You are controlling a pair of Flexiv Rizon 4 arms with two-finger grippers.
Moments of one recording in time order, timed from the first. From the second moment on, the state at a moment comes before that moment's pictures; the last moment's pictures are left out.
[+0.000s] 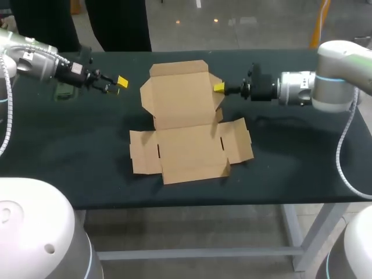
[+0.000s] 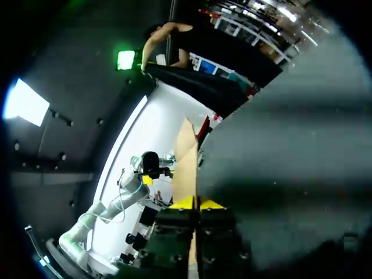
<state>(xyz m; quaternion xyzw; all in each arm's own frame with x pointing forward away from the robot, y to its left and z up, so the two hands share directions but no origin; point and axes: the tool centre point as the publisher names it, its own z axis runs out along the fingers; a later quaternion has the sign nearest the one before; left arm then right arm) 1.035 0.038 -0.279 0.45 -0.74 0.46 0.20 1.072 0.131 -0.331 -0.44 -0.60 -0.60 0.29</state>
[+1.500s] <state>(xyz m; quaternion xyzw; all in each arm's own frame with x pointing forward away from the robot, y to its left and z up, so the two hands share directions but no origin) 1.082 -0.046 -0.270 0.25 -0.75 0.59 0.13 1.094 0.151 -0.280 -0.36 -0.58 -0.69 0.23</state>
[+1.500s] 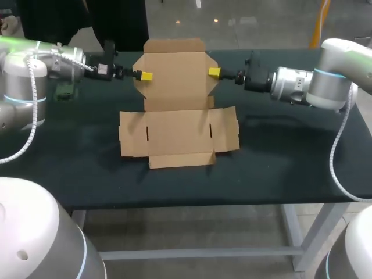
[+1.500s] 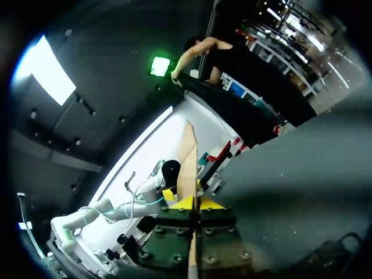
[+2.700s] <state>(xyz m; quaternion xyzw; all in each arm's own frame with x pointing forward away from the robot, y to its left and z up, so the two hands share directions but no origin) 1.083 -0.069 -0.264 0.20 -0.75 0.61 0.16 1.106 0.164 -0.269 -0.34 -0.57 -0.72 0.21</state>
